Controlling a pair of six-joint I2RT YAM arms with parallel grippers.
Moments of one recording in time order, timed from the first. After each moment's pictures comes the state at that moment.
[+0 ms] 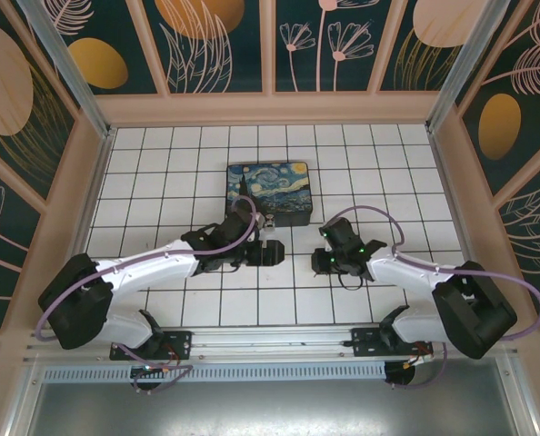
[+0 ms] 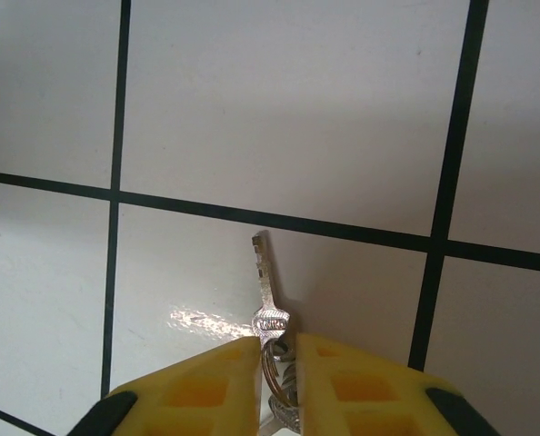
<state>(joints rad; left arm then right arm) -0.88 1.41 0.80 -0.27 0.15 -0.81 0.66 1.28 0.51 -0.29 -0.10 0.56</state>
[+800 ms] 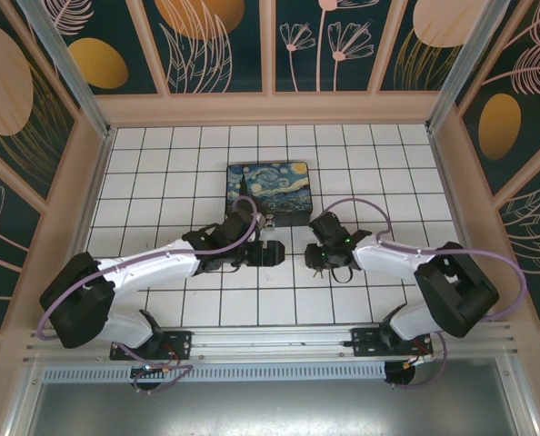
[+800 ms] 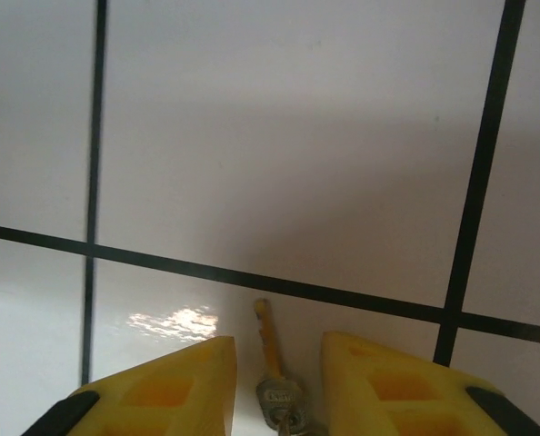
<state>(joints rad) -0.88 1.41 0.80 -0.26 0.15 -0.81 0.71 1.44 0.63 -0.35 0.00 0.54</state>
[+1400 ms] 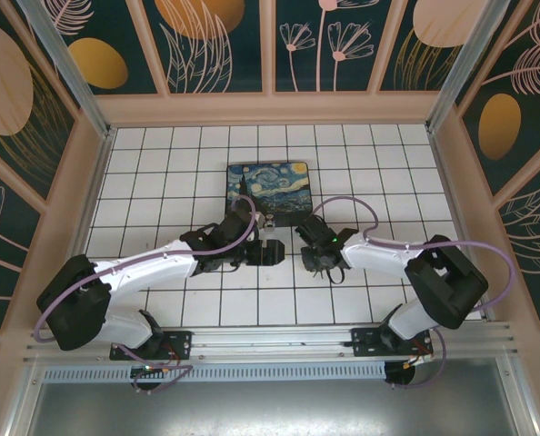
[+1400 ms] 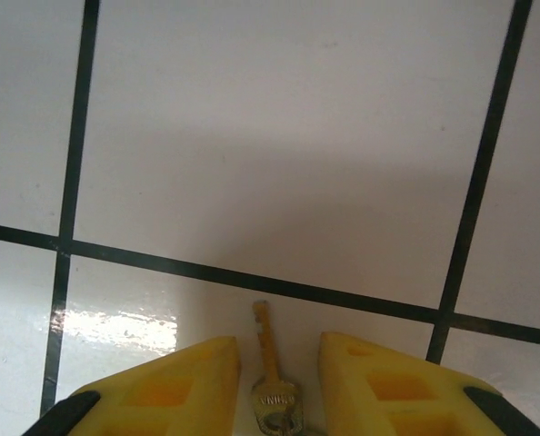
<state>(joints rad) -0.88 1.39 0.80 -0.26 0.15 -0.80 0.80 1.50 0.71 -0.43 0.15 0.52</state>
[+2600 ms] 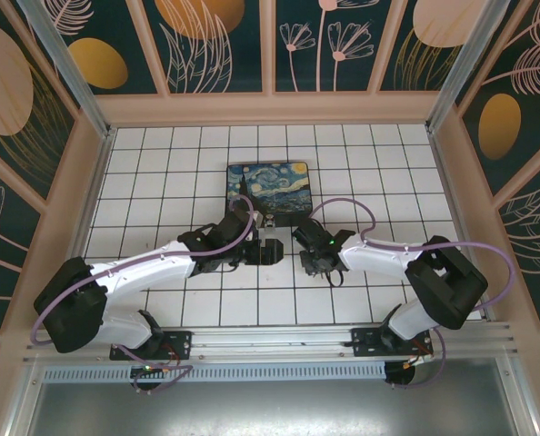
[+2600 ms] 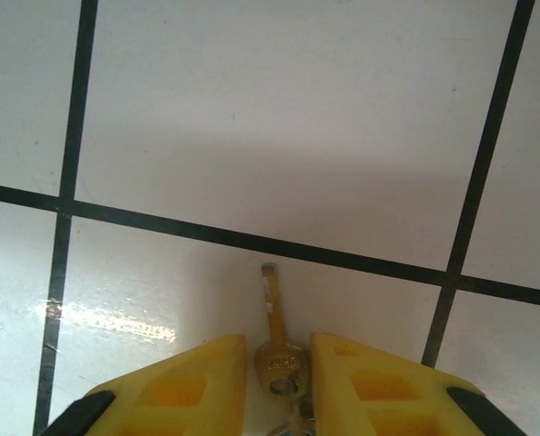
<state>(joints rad) -0.88 1.37 0.79 -0.27 0.12 -0.80 0.84 1.50 0.71 -0.48 0.17 0.55</state>
